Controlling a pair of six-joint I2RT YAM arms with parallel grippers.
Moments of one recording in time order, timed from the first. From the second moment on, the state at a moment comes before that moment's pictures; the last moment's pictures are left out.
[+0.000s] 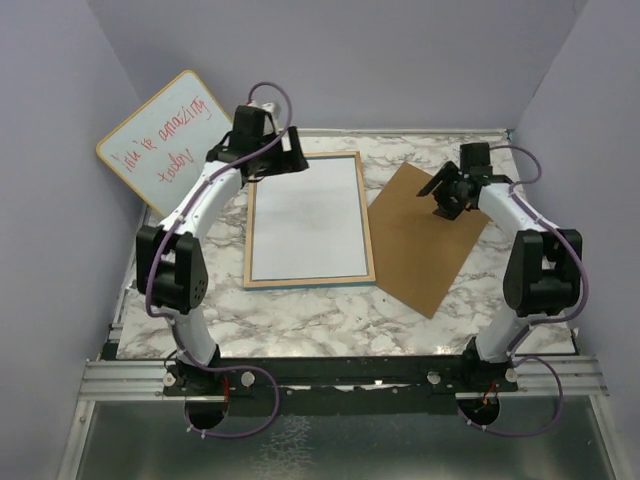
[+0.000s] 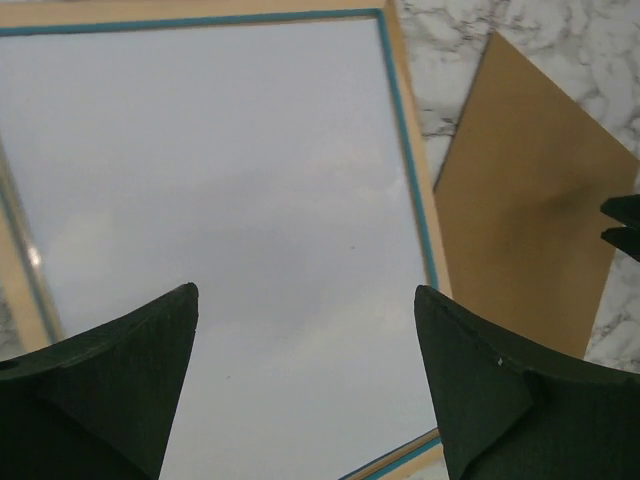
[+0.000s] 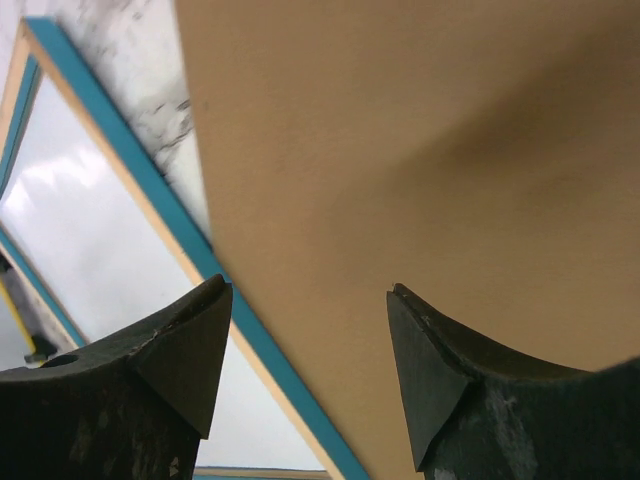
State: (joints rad) left arm -0.23 1.76 1.57 -0.47 0.23 -0.37; right arm 0.06 1.76 1.29 -0.45 -0.12 0.79
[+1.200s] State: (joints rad) left arm -0.69 2.54 2.20 -0.30 0.03 -0.38; right arm -0.28 1.48 0.74 -0.31 -0.15 0.82
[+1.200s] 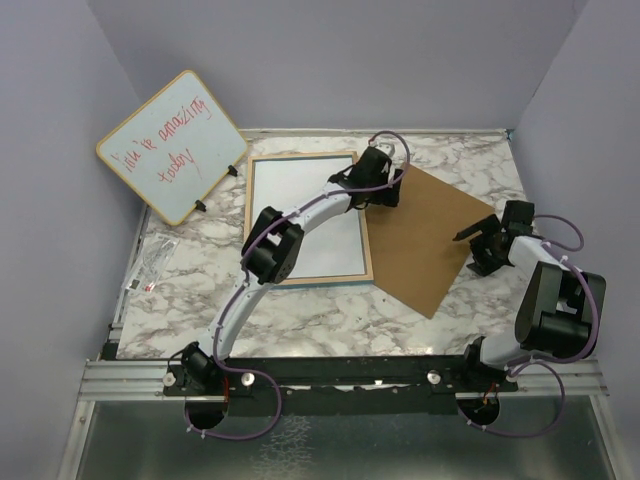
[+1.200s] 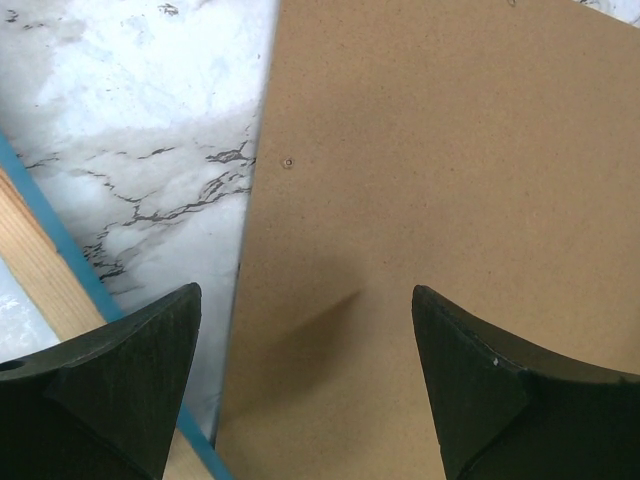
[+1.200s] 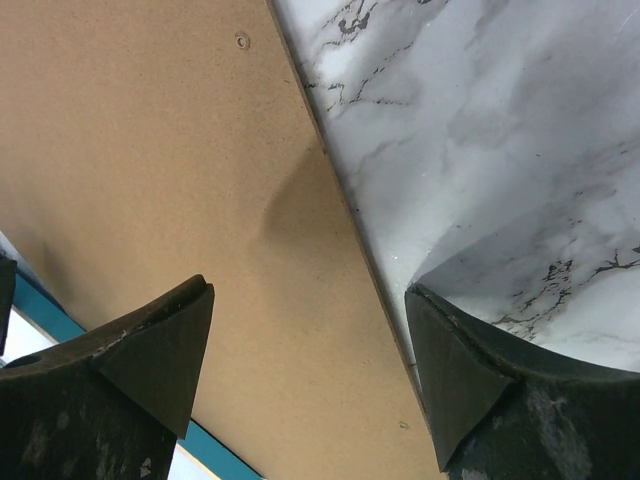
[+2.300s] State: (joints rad) left arm -0.67 2.61 2.32 -0.47 0.37 -0.42; right arm -0.31 1.37 0.88 -0.38 -0.08 0.71
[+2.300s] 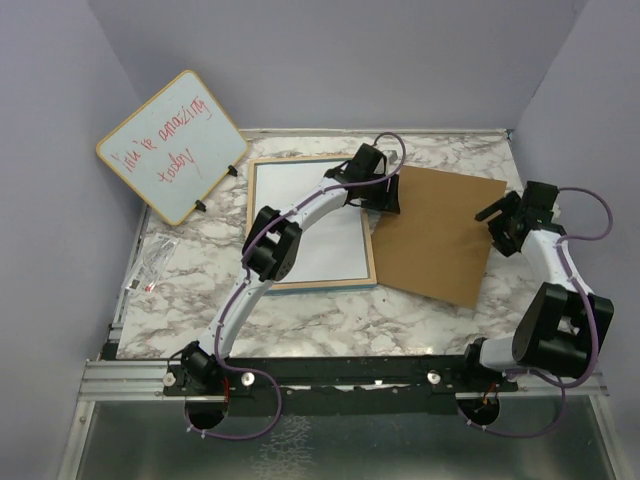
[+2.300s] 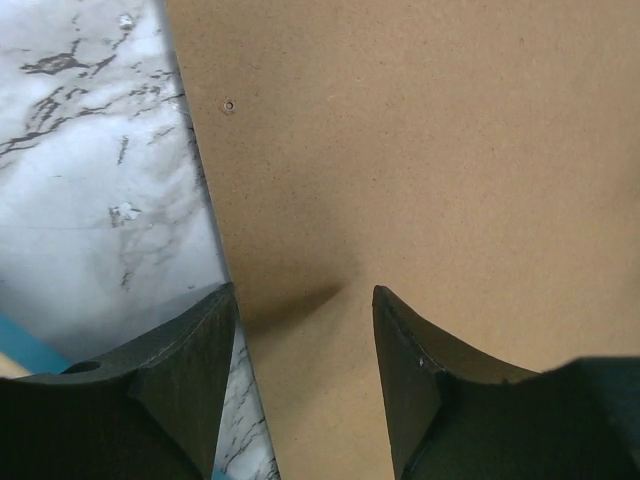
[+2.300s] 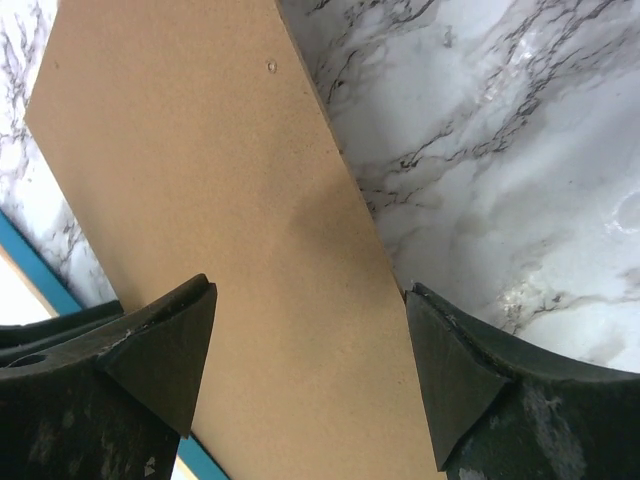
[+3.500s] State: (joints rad) left arm -0.74 2.46 2.10 -0.46 0.30 -0.47; right arm -0.33 1.60 0.86 -0.24 0.02 0.56
